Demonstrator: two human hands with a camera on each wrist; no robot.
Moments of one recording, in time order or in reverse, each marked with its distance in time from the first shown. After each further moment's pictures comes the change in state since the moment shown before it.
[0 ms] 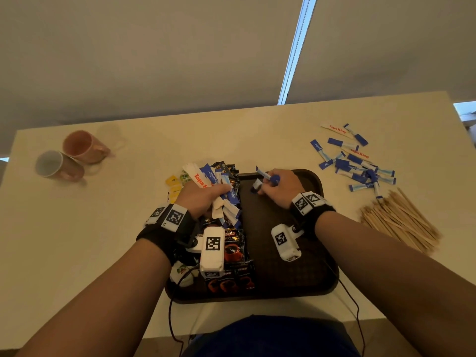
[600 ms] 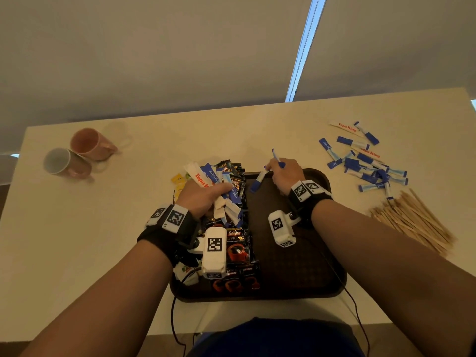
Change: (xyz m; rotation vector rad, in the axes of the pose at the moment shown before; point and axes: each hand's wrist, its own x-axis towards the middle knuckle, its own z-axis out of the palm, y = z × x) left_hand -0.003 0.001 -0.007 0.012 0.040 0.010; right_hand 0.037 -0.002 0.007 0.180 0.096 0.116
